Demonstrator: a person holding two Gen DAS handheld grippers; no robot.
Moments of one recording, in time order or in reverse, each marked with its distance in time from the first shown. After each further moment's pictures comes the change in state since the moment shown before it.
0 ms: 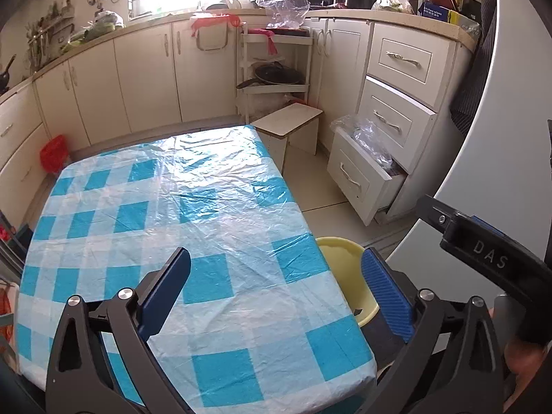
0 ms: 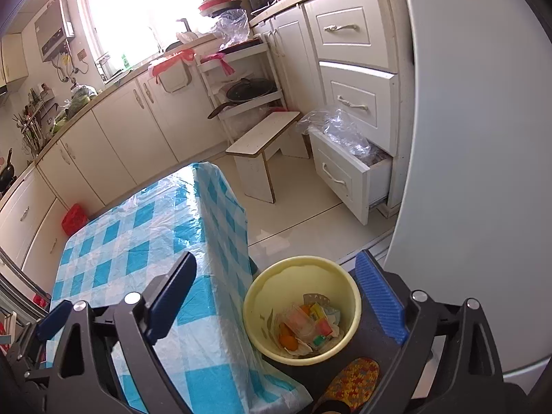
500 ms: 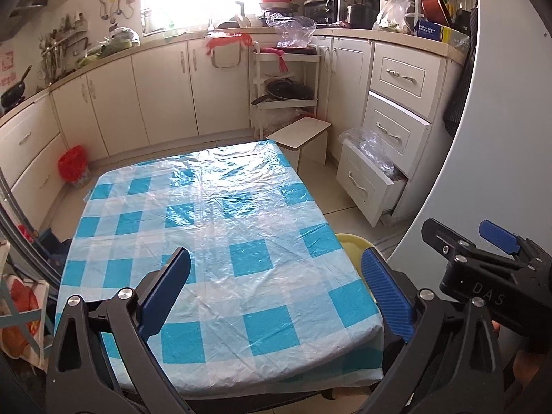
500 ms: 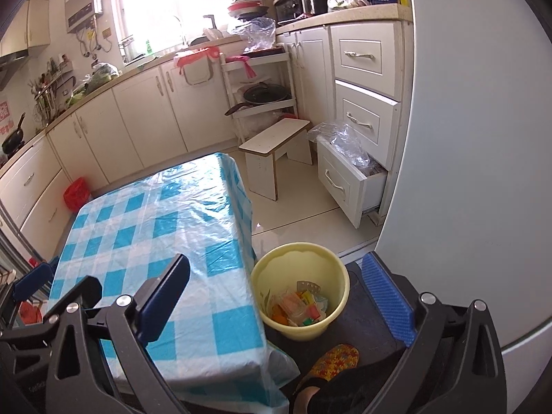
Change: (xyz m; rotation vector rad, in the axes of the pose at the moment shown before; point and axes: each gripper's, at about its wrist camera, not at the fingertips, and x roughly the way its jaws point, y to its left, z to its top) left arm -0.089 0.028 -0.015 0.012 -0.047 0.040; right arm -0.074 0.042 -0.027 -0.140 -0.012 -0.021
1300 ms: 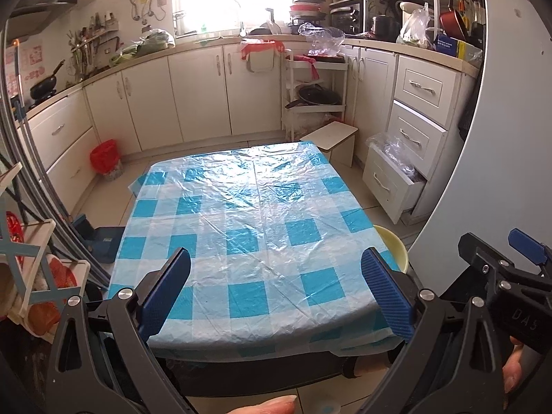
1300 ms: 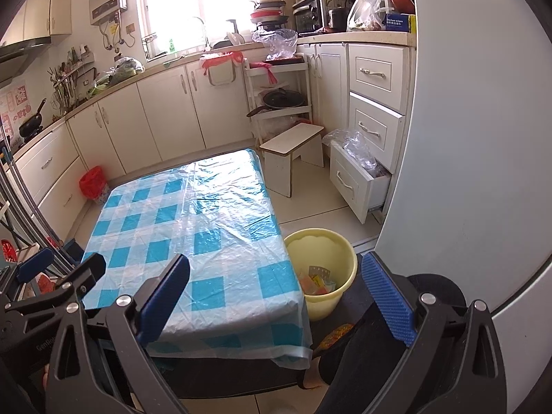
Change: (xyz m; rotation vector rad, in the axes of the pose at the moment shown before) left arm -0.084 0.052 -0.027 -0.041 -0.018 0.103; right arm -0.084 0.049 -0.038 -0.046 -0.021 0.016
